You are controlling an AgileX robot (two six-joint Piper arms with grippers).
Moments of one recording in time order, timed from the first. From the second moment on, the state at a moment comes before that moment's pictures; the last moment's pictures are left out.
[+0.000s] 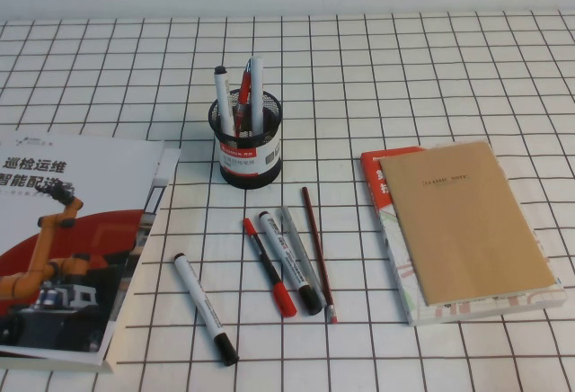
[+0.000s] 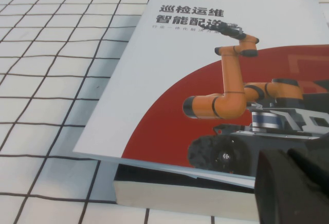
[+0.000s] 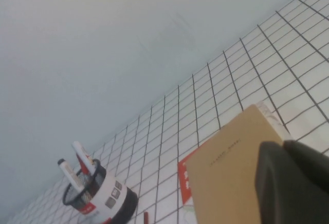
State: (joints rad) right arm 0.05 -0.01 0.03 0.96 0.15 -0.24; left arm 0.09 -0.01 0.03 -0.07 0.38 0.12
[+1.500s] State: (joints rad) right arm 0.27 1.09 -0.65 0.92 0.41 -0.57; left arm 0.09 -0.01 0.03 -0.07 0.38 0.12
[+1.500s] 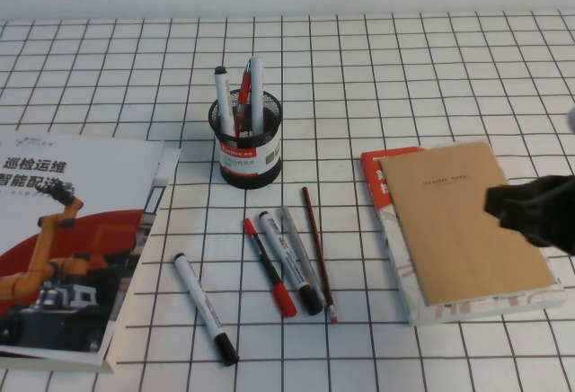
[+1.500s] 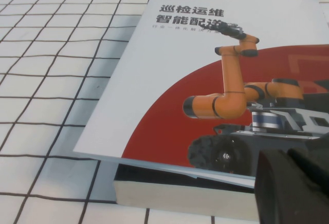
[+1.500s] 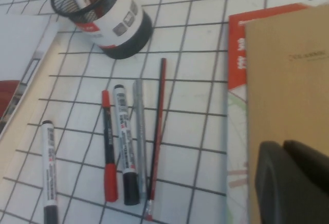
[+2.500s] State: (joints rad) right arm 0.78 1.86 -1.19 0.33 -0.39 -0.21; left arm 0.09 -0.01 0.03 -0.07 0.38 0.12
